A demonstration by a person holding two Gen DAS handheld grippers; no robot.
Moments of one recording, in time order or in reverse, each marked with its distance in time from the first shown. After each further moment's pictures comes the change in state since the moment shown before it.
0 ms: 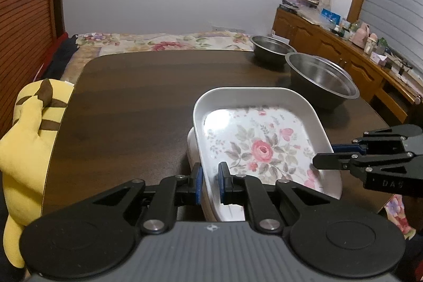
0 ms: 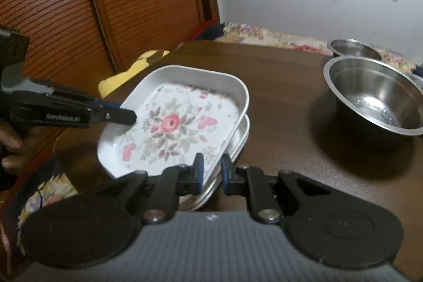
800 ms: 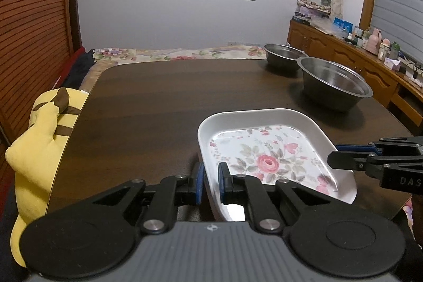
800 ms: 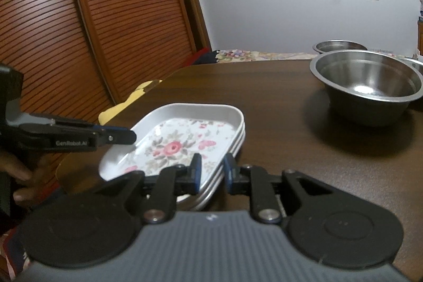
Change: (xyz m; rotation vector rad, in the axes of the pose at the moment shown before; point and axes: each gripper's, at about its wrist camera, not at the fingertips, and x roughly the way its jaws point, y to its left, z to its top) left arm 0.002 -0.012 -0.018 0.012 -0.082 0.097; right arm -0.004 -0.004 -0.023 0.113 -0.147 0.015
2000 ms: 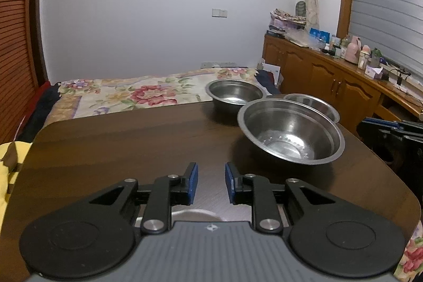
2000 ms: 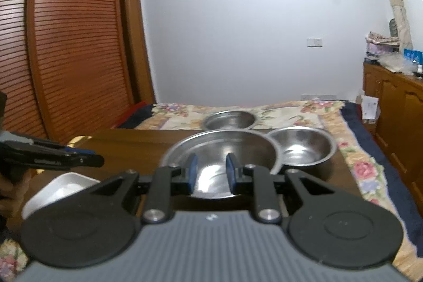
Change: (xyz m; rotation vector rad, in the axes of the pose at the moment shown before) left arm 0.058 -0.104 0.079 0.068 -0.081 -0.079; right arm -0.069 -0.116 0.042 -0.025 -0.234 -0.251
